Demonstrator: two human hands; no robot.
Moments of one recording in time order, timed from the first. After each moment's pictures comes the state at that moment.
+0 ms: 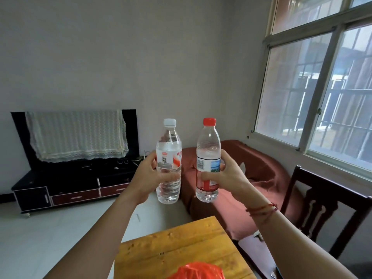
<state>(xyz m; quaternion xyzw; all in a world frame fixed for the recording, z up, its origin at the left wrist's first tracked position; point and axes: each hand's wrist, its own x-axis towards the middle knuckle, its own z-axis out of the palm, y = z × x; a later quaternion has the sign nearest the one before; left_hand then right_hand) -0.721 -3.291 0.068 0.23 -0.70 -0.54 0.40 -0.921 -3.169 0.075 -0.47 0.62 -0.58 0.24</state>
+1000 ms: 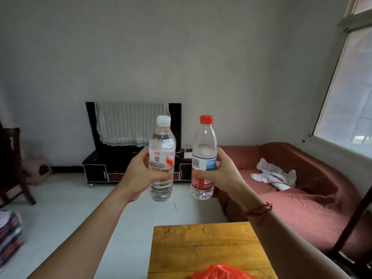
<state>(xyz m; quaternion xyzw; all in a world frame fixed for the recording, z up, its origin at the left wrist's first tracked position) -0.618 -3.302 0.065 0.35 -0.67 -0.45 0.47 -0.852 -3.249 0.058 -0.57 0.56 -0.53 0.29</state>
